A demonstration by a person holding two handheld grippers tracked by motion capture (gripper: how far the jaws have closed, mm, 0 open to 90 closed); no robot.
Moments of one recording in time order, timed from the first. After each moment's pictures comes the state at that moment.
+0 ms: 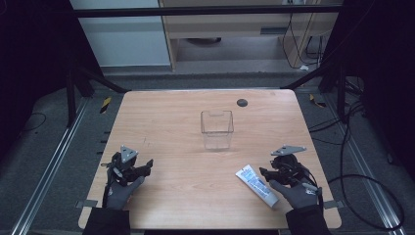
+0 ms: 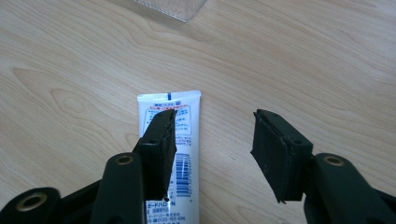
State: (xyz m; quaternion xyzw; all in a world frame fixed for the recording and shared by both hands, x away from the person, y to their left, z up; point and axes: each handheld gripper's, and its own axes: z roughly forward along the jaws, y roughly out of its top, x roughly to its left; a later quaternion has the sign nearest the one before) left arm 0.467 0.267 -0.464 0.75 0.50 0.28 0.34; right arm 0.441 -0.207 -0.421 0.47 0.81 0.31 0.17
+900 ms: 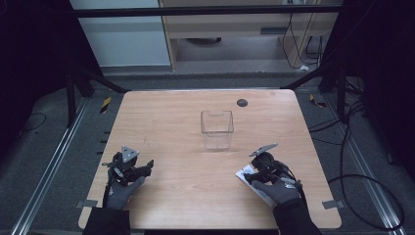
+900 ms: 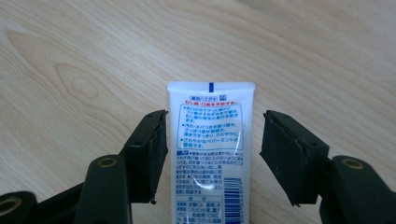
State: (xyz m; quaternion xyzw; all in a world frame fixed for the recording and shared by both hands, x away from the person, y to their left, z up) left arm 0.468 0.266 -0.465 0.76 0.49 0.27 0.33; right arm 0.465 -0.164 -0.449 0.45 0.85 0.24 0.11
